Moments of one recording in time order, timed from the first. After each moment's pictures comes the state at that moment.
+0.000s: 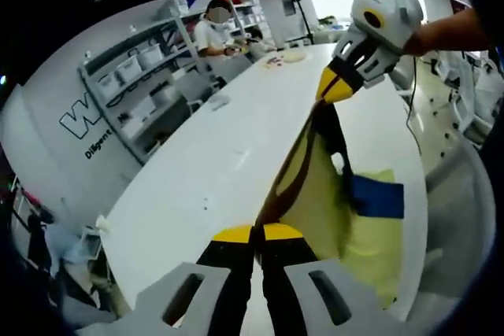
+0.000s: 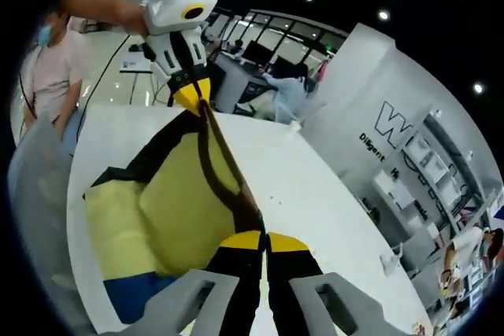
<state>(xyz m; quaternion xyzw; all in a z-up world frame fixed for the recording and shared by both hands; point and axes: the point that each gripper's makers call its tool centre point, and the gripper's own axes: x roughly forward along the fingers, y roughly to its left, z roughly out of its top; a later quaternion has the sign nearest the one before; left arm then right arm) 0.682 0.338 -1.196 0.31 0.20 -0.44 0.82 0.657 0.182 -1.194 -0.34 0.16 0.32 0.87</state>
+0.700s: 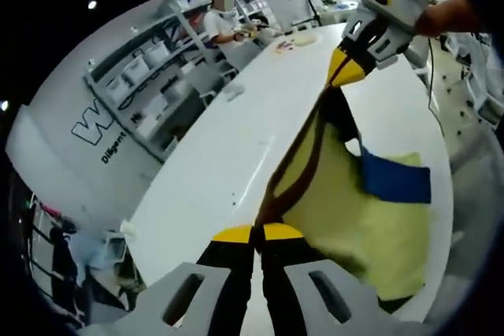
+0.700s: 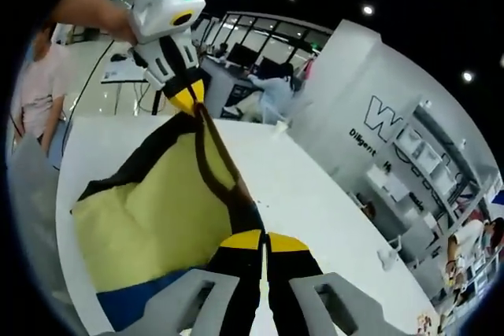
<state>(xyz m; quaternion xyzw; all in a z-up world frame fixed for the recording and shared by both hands) 0.714 0.344 -1.194 0.39 0.20 -0.39 0.81 0.686 0.178 -1.194 -0.32 0.17 0.29 0.89</state>
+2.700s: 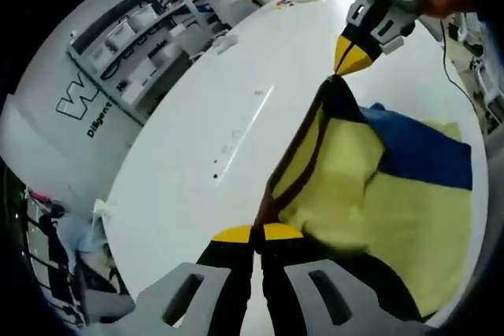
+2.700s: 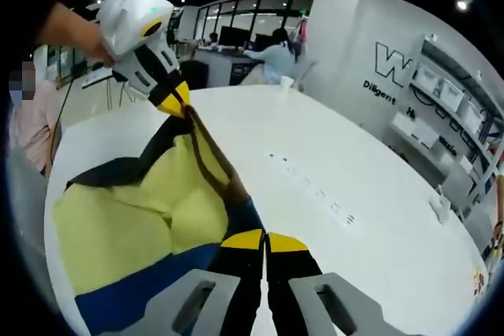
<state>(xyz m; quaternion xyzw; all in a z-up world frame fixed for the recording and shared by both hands) 0.791 0.320 -1.322 0.40 0.29 -0.37 0.79 0.764 0.147 -1.333 -0.22 0.27 0.32 0.88</state>
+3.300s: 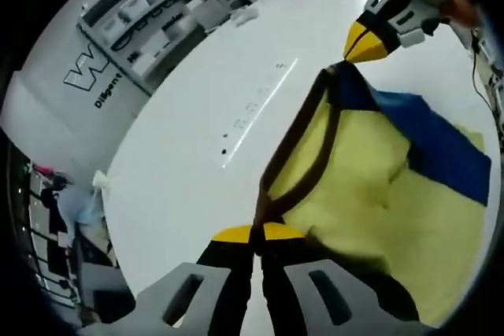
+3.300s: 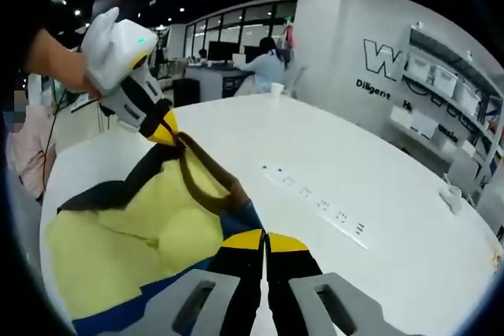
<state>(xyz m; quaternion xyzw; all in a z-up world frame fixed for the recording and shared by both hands) 0.815 0.336 -1.353 0.39 0.34 -0.31 0.79 0.801 0.161 -1.345 -0.15 0.25 0.32 0.90</state>
